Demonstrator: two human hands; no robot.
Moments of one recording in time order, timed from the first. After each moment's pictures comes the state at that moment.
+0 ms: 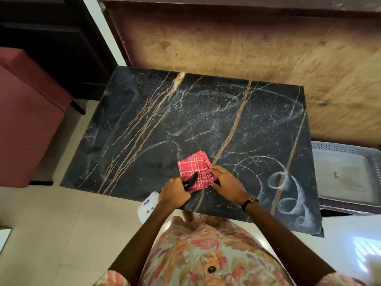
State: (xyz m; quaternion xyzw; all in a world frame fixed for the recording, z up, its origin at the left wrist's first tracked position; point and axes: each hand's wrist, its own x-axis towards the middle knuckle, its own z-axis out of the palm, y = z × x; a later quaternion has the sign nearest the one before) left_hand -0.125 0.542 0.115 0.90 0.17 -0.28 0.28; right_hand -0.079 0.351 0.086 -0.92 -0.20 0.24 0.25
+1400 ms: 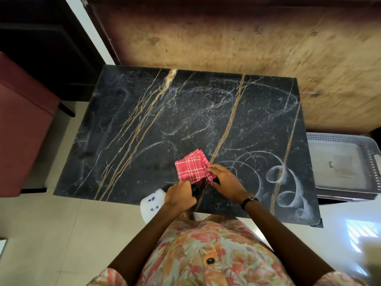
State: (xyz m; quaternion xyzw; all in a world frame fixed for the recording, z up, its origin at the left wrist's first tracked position) left_hand -0.120 0.527 0.115 0.93 0.07 -0.32 0.19; right_hand -0.080 0.351 0.070 -0.92 -0.17 0.23 0.27
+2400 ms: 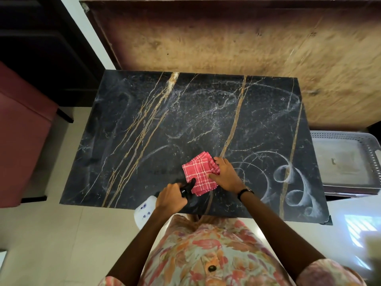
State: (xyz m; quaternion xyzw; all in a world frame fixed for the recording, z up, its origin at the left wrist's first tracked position) left_hand -0.123 0.582 0.114 0.91 0.11 -0.29 0.27; right_hand -0.057 0.389 0.071 -0.91 -0.01 0.24 0.34
